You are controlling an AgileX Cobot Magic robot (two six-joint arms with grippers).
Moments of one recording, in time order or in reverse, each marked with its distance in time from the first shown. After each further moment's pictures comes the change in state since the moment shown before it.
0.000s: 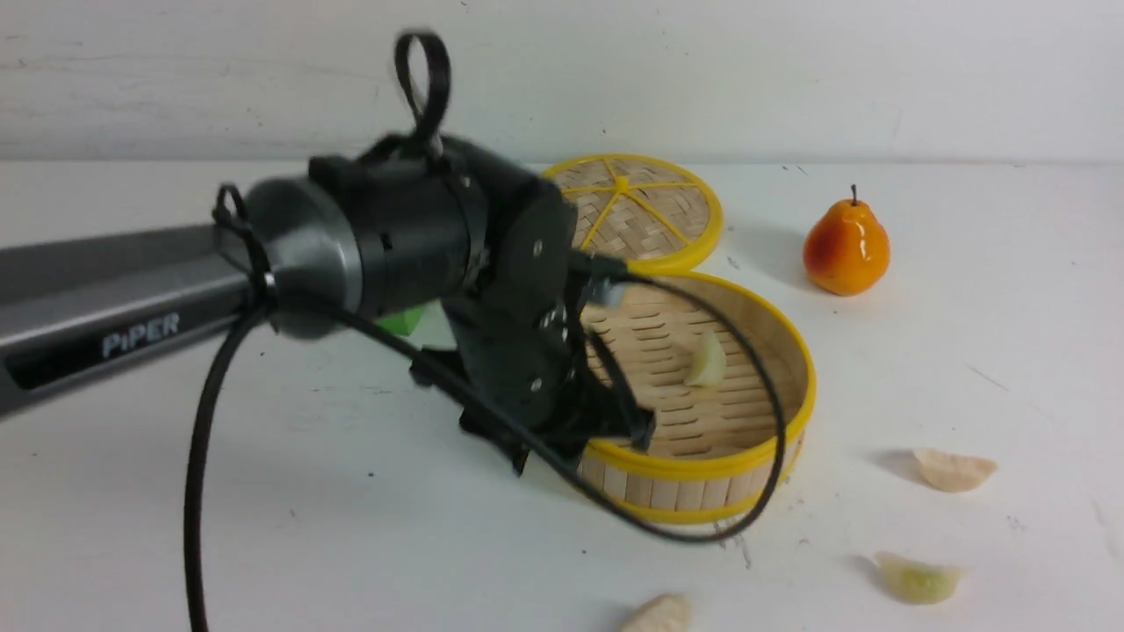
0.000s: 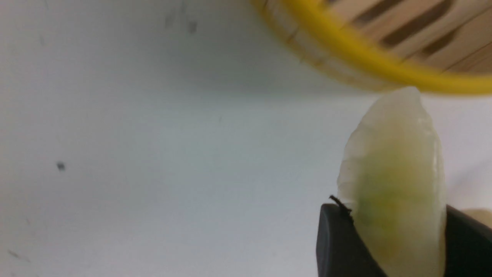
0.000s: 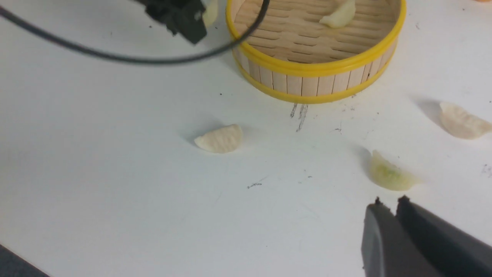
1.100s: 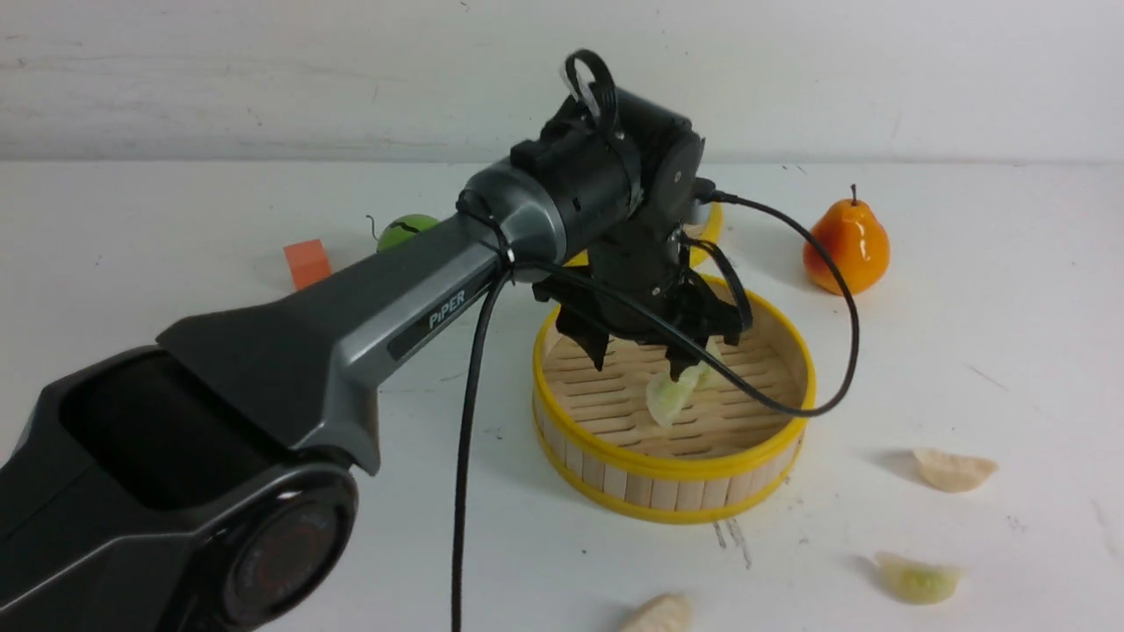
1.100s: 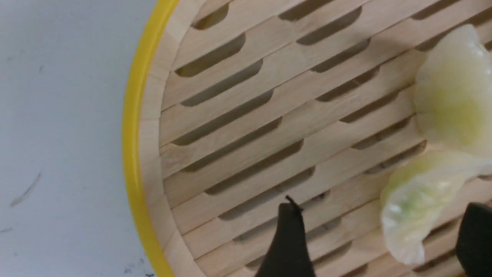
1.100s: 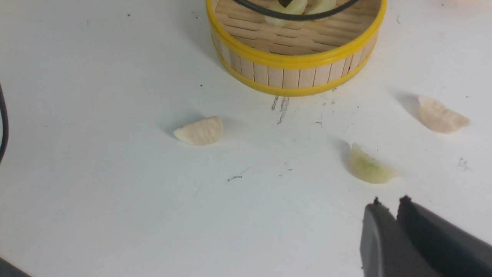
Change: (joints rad) right arm 0.000 0.000 0.000 -0.049 0.009 0.000; left arm 0.010 0.496 -0.747 0.037 0.219 -0.029
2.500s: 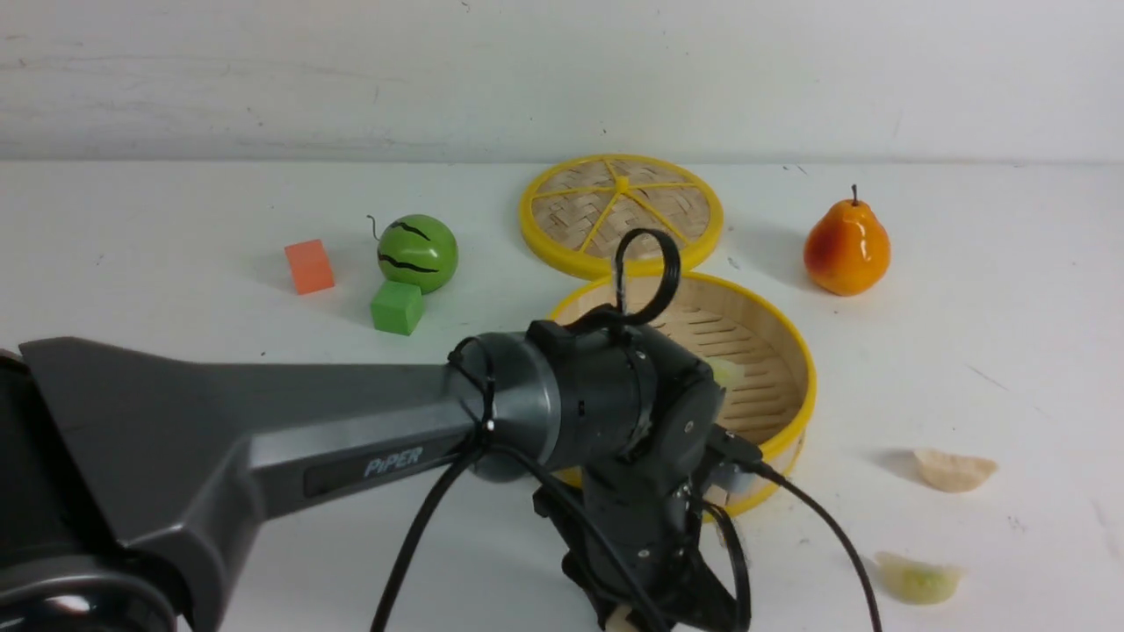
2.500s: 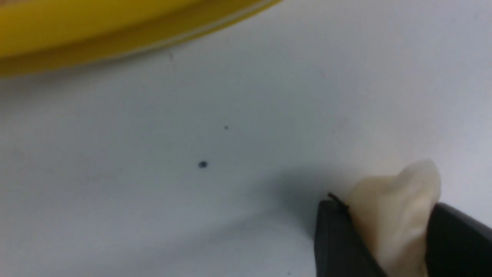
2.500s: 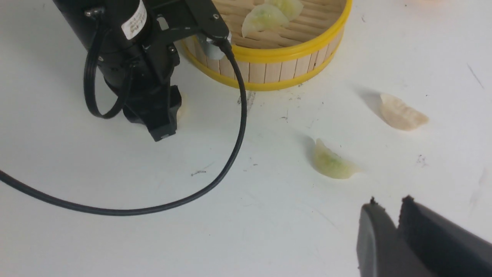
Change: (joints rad) right arm 0.000 0.000 0.000 -0.081 -0.001 0.000; left arm -0.182 -0.298 0.821 -0.105 -0.260 0.189
